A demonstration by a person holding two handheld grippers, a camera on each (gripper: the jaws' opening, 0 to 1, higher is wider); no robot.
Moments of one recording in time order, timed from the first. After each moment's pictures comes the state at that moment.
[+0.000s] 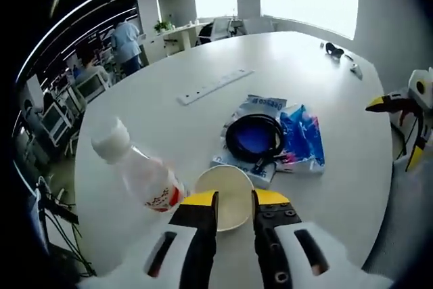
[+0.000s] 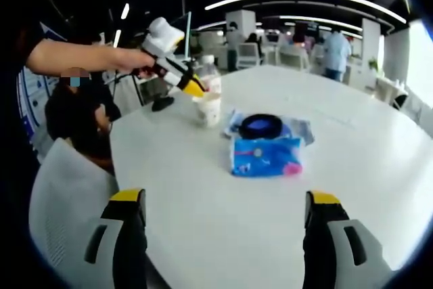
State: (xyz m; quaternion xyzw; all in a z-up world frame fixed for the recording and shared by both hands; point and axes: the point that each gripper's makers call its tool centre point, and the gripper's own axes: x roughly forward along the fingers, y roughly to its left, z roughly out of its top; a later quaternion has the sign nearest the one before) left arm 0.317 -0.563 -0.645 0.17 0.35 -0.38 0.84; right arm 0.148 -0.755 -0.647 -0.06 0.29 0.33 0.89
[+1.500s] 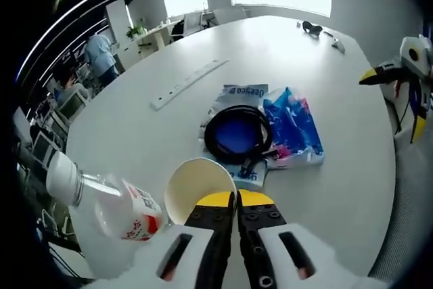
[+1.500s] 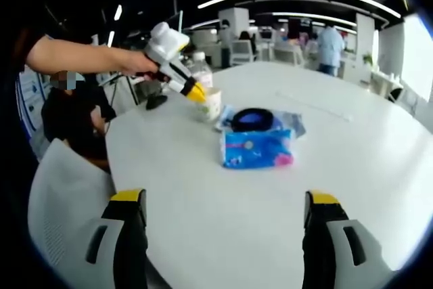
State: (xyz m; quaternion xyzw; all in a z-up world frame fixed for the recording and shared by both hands) left arm 0.326 -0.593 -0.673 0.24 0.34 -0.43 0.80; right arm 0.146 -0.771 -0.654 -0.05 0.30 0.31 0.90
